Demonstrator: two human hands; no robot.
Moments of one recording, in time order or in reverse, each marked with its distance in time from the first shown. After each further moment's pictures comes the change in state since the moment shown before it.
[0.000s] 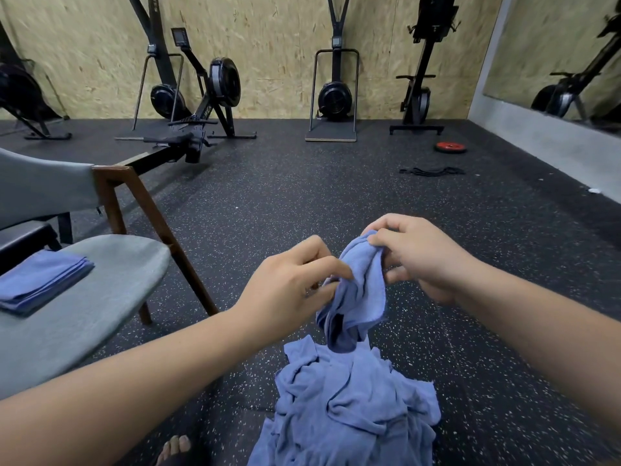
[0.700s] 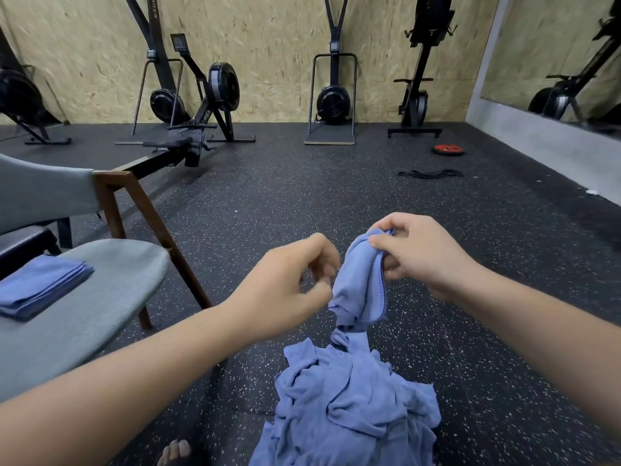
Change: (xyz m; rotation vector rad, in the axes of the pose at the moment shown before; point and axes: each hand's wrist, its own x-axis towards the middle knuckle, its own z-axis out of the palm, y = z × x) left_hand 0.011 0.013 -0.022 -0.266 -0.147 -0.180; right_hand 0.002 0.004 -0.006 -0.064 0.084 -0.094
